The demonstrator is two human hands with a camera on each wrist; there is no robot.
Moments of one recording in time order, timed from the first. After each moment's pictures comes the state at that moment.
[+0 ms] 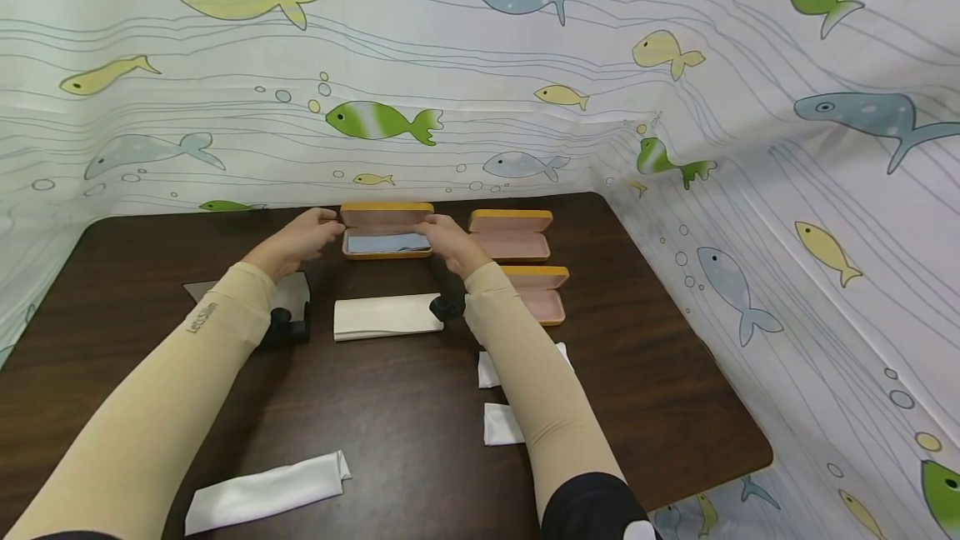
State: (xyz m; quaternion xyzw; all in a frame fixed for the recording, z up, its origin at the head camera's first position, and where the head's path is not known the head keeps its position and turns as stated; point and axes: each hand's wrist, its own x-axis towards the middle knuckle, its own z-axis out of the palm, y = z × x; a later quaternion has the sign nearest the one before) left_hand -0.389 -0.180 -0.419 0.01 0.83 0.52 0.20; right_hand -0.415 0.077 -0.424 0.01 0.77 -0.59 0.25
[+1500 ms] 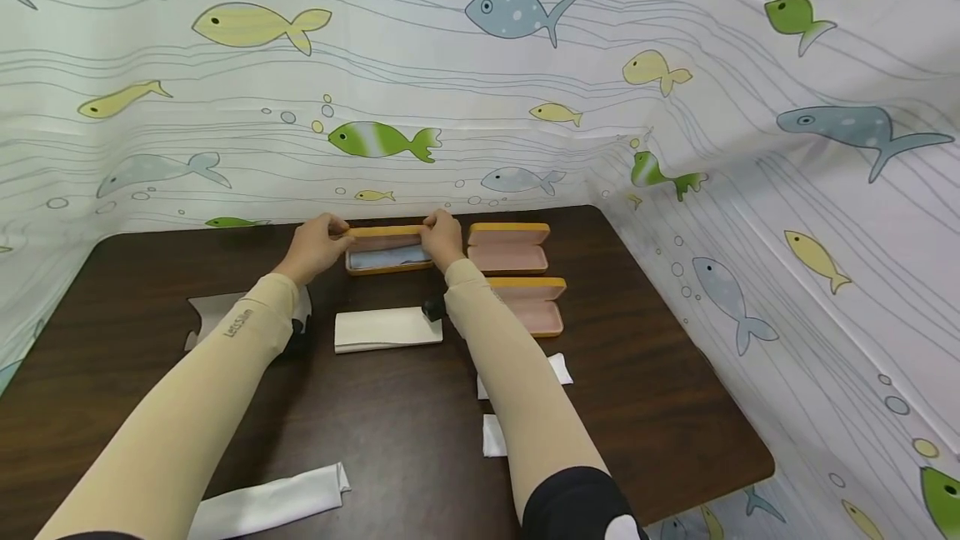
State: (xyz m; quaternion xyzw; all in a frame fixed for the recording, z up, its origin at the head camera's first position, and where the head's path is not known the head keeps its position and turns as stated) left_hand -0.394 -0.163 -0.433 0.01 0.90 0.43 0.01; right_hand -0.433 0.057 -0.440 0.02 0.87 -0.49 0.02
